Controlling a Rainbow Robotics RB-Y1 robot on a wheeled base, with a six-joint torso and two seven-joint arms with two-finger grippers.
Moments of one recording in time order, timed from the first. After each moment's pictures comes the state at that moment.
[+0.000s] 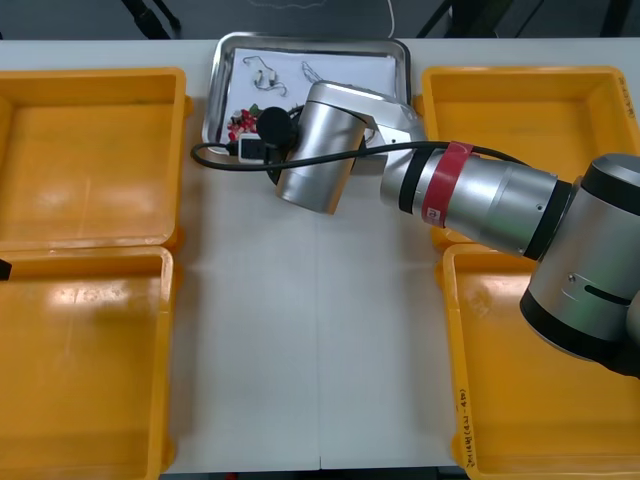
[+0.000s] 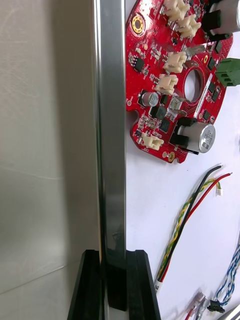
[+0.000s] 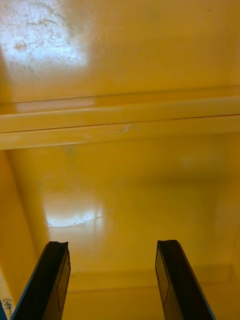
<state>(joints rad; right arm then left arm) -1.26 -0.26 1.09 -1.03 -0.42 1.00 1.86 -0.13 0.86 0.37 -2.15 0.93 1.91 -1.35</state>
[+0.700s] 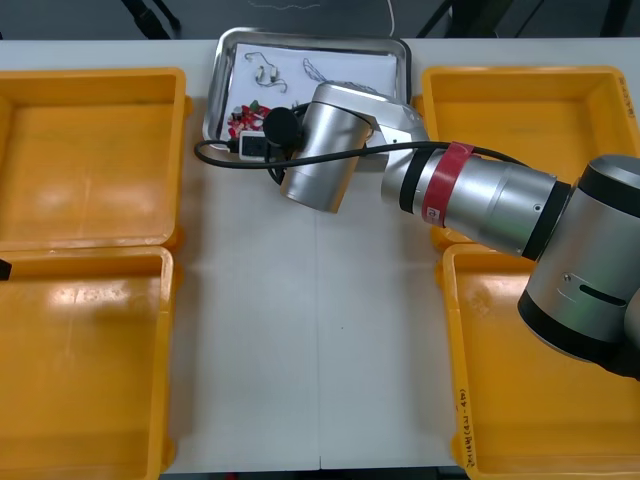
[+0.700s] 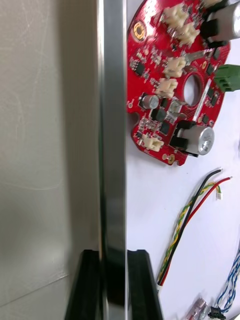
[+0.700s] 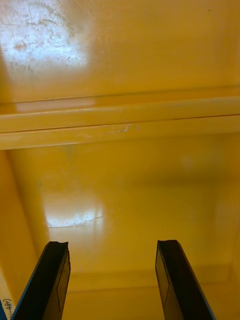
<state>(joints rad) -1.26 -0.25 1.09 -0.99 -0.42 0.93 1.86 -0.13 0.86 0.37 -2.15 0.93 1.91 -1.35</state>
